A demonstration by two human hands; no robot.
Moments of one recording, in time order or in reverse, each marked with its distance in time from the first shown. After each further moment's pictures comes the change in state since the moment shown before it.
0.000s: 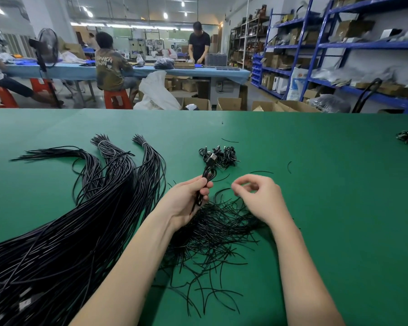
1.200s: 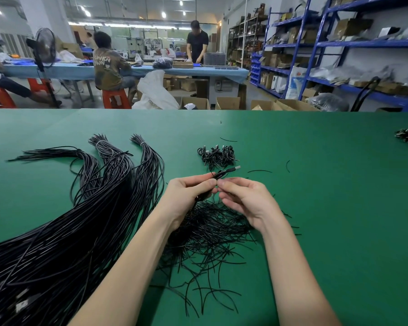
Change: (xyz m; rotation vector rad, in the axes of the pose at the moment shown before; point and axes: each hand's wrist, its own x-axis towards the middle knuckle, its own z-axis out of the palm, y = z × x) left_hand -0.004 -0.002 0.000 0.310 0.027 0.182; right_hand -0.004 -0.018 0.015 0.837 -0.244 0.350
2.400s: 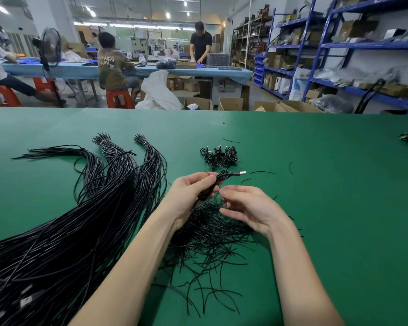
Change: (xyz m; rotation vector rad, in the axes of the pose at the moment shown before) left_hand -0.004 0.007 0.004 -0.034 -0.010 -0.047; right_hand 0.001 0.004 -0.009 -0.062 -0.158 0.097
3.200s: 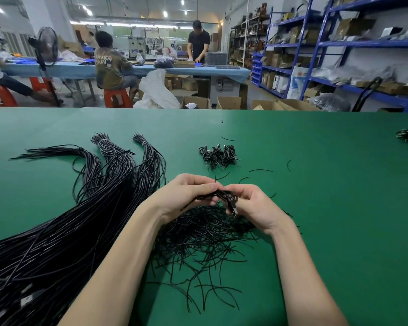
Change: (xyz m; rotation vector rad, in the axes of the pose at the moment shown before) left_hand -0.008 0.019 -0.012 0.161 -0.313 -0.099; right_hand 0.001 0.011 -0.016 -0.283 -0.166 -0.274
